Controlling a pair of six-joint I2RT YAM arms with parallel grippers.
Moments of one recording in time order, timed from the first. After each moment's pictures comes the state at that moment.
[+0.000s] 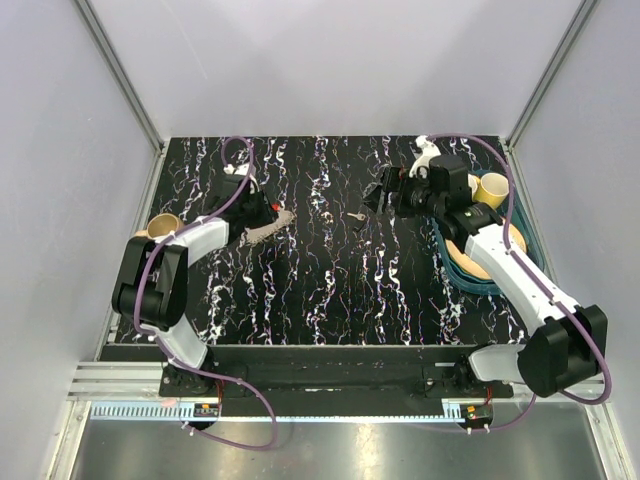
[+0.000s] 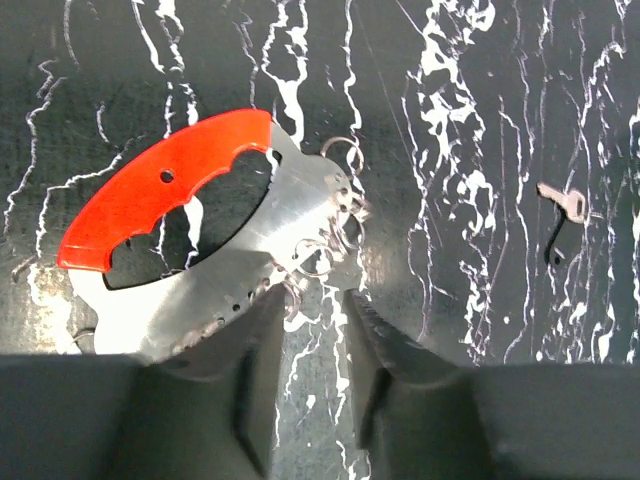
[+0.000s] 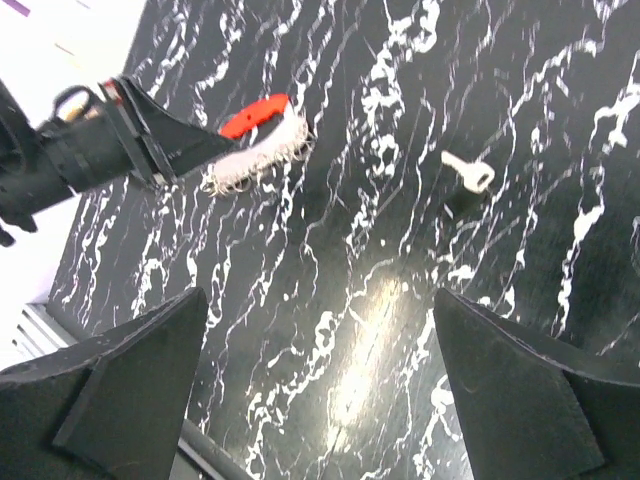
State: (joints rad) left arm -0.25 1.69 0.99 0.02 0.10 -0.47; right arm 0.36 1.32 1.15 -0.27 -0.30 0.42
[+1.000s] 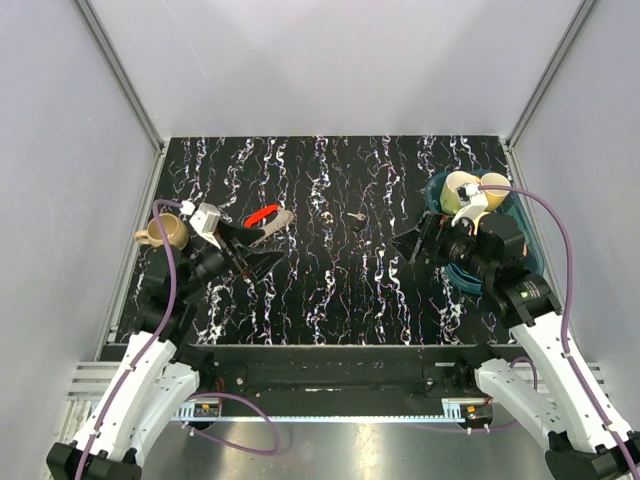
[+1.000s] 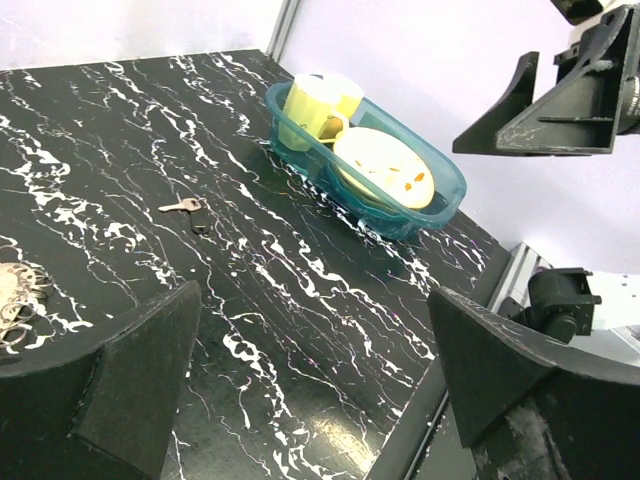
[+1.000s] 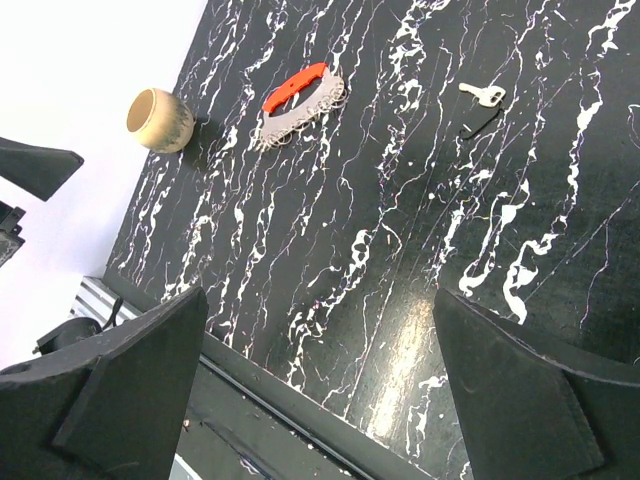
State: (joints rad) left arm -0.26 0.59 0.54 0.11 0.64 -0.45; right arm 0.36 0.75 0.90 -0.49 -0.28 0.52
